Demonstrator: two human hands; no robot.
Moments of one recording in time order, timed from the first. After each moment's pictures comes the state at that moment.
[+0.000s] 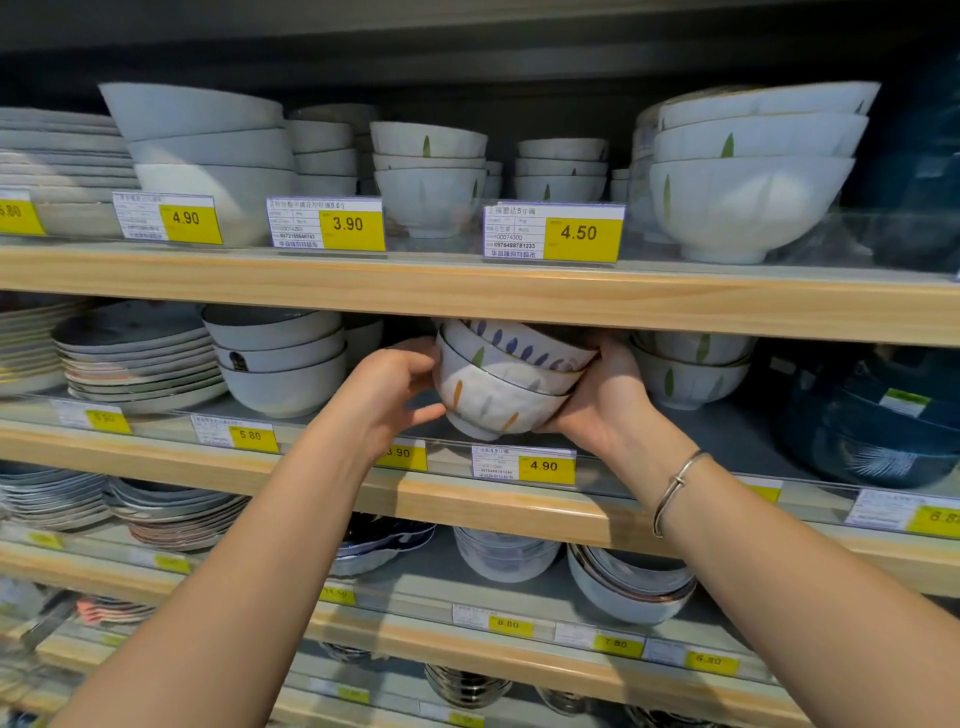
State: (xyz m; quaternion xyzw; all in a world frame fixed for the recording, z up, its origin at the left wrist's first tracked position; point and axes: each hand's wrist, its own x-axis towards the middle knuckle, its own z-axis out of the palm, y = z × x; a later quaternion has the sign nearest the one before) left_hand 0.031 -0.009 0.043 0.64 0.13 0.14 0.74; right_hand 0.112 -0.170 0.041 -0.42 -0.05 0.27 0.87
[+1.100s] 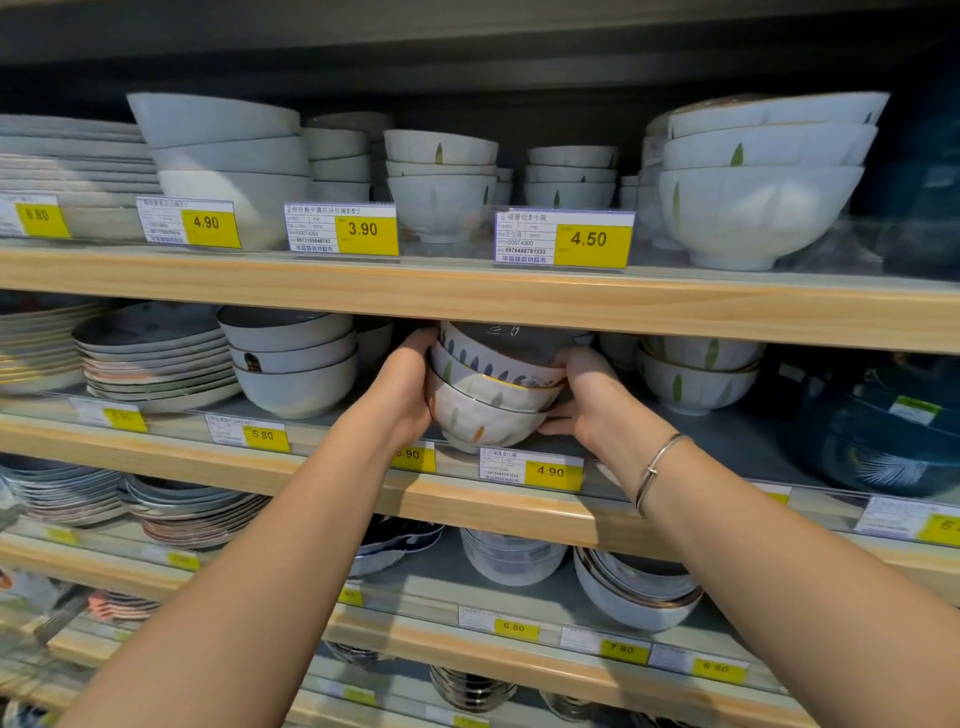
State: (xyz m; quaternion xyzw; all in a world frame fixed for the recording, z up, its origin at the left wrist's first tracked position) left_hand 0.055 -0.010 0.040 0.57 0.11 0.16 0.80; right_hand 0.111 -0.152 0.046 -0.69 0.01 0.17 0.70
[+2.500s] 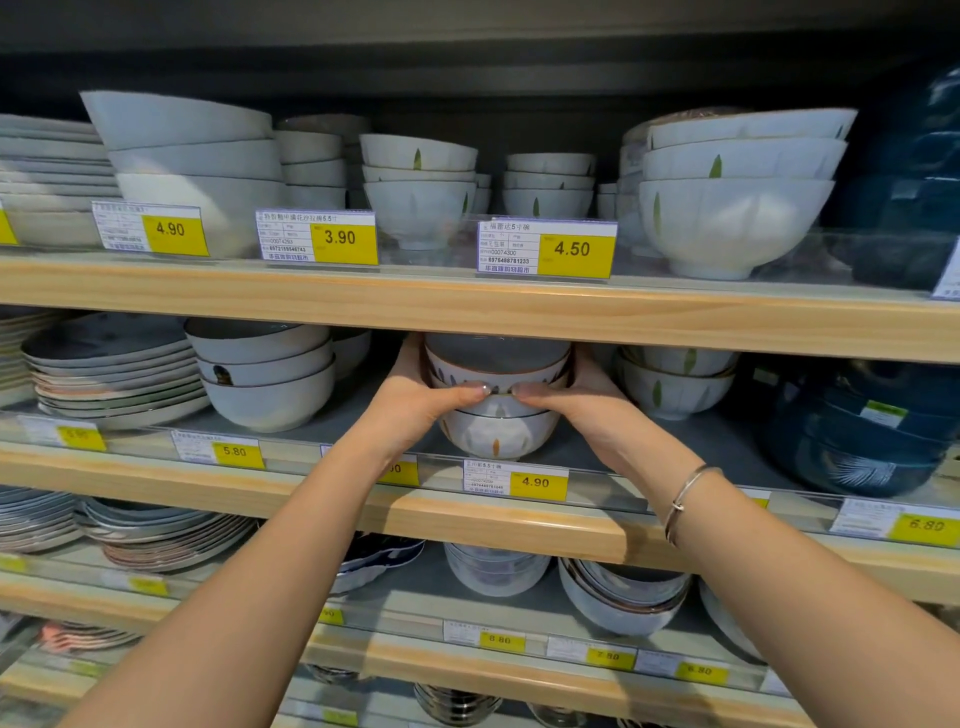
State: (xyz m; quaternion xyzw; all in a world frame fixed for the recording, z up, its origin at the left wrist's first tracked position) left_hand 0.064 -0.001 0.017 0.75 -0.02 0.21 0.63; right_hand 0.119 -0.184 0.025 -0.69 -0.27 0.03 0.67
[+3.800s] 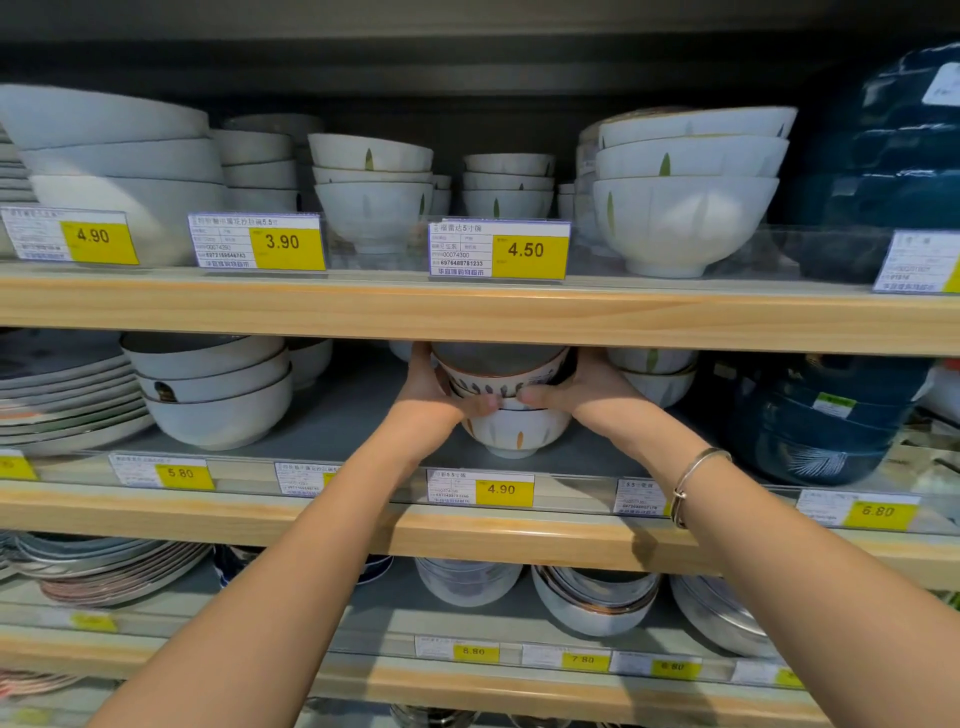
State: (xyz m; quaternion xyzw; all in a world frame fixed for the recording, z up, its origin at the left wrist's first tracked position) left_hand 0.098 -0.042 0.015 0.74 -0.03 0.20 0.65; right_hand 0.130 -0.216 0.044 -0.82 -0.23 -0.02 0.52
